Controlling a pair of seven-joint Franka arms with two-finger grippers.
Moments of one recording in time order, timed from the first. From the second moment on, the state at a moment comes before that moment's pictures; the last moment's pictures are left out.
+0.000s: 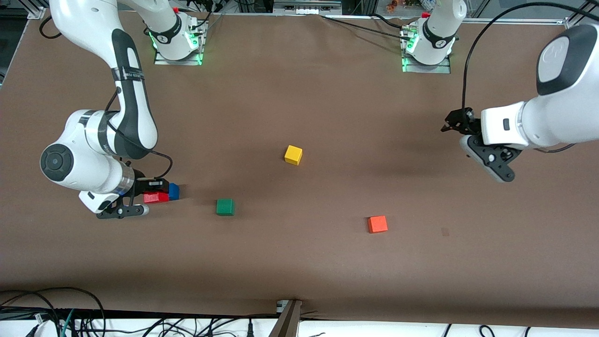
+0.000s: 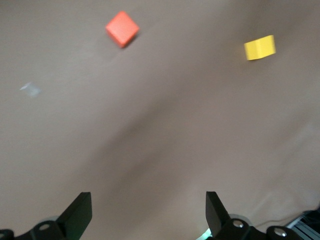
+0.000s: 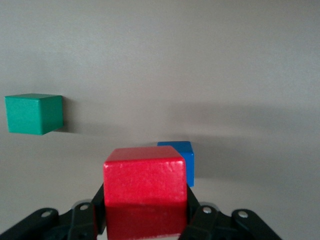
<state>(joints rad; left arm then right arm) 0.07 0.26 -0.22 -1.45 -0.10 1.50 0.49 0.54 0.57 -0.51 -1.62 0.37 2.04 -0.18</state>
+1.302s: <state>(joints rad) -0.05 -0.03 -0.01 -1.69 0.05 1.66 0.01 0.60 0.54 -0.51 -1.89 0.33 2.36 -0.17</state>
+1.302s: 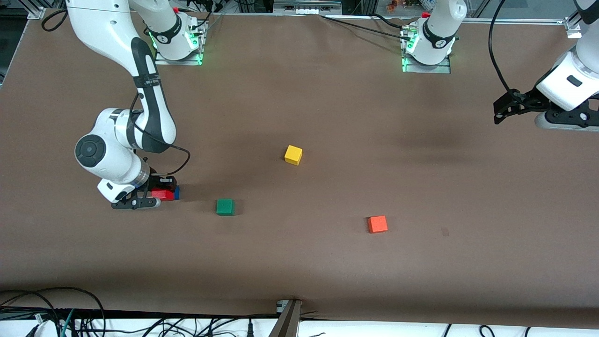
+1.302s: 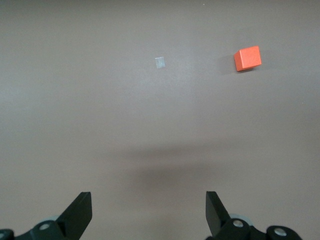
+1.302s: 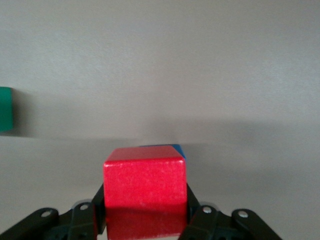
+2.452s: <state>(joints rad) -0.04 -0.04 -0.01 -1.67 0.05 1.64 0.01 0.63 0.48 -0.51 -2.05 0.31 2.54 -0.21</state>
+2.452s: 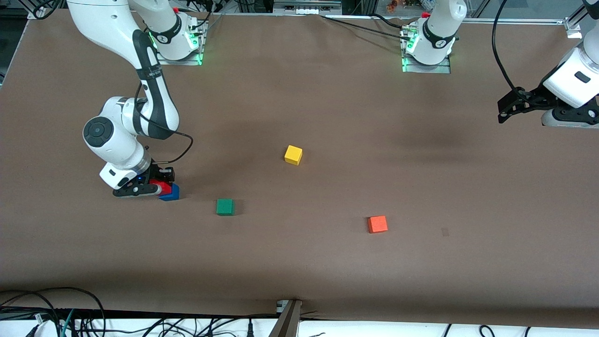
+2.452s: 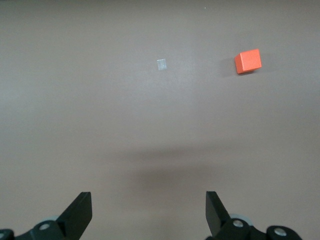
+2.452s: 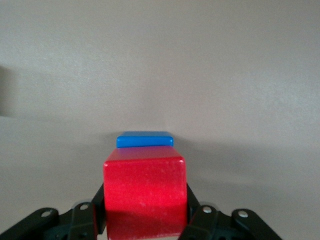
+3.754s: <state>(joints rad) -0.04 -0.04 -0.01 -1.67 0.05 1.64 0.01 0.63 0.48 -0.51 -2.06 0.31 2.58 -0.21</state>
